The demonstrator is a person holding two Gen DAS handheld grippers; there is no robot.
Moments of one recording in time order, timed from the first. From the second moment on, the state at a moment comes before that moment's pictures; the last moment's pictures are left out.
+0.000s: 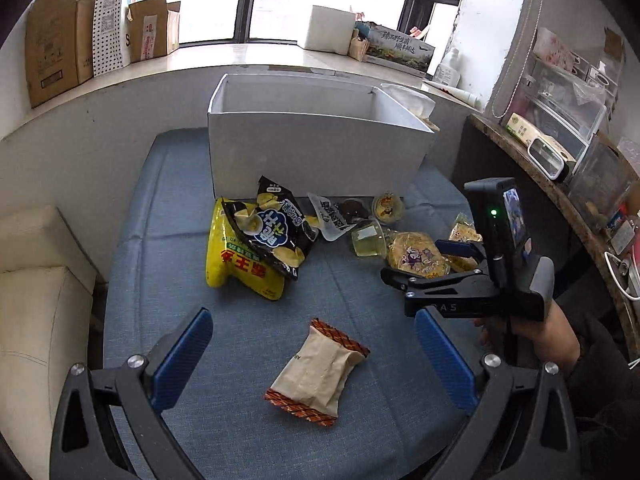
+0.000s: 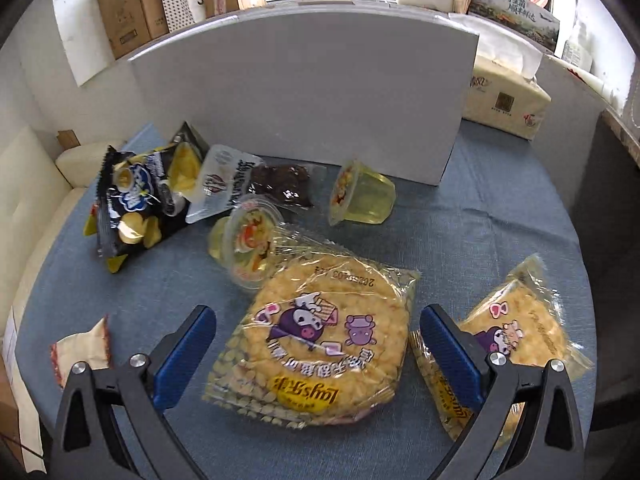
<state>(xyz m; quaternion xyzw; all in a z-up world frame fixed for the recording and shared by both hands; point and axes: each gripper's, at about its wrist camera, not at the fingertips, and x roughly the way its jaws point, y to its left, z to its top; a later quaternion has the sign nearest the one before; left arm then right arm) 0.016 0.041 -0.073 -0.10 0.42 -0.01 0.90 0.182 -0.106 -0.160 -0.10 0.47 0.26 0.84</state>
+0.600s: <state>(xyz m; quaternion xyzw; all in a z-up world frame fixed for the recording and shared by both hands) 0.026 0.041 -0.098 -0.08 0.46 -0.01 0.89 0.148 -0.128 -0.137 -0.10 0.45 0.29 0.84</state>
